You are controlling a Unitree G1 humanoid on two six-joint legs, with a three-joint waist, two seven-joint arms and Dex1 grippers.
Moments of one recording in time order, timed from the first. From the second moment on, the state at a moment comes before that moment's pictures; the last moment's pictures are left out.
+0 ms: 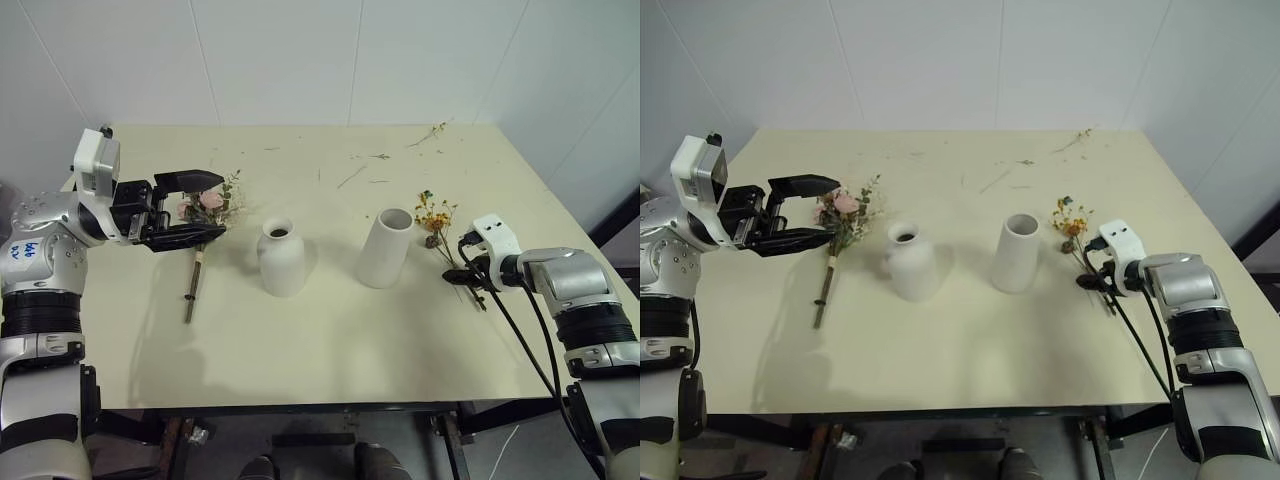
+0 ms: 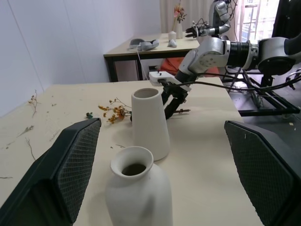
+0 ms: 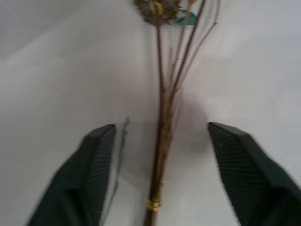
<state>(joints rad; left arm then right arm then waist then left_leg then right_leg) -0.89 0.81 0.18 0.48 -0.62 0.24 -1.50 -0.85 -0.73 0.09 0.47 0.12 0.89 0.76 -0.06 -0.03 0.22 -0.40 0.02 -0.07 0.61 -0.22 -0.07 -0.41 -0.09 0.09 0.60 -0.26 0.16</state>
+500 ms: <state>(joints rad) -0.89 0.80 0.16 0.49 -0.61 0.23 -1.50 -0.84 -0.71 0.01 0.45 0.10 0.89 0.59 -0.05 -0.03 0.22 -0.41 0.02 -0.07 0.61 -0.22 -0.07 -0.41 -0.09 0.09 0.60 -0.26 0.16</state>
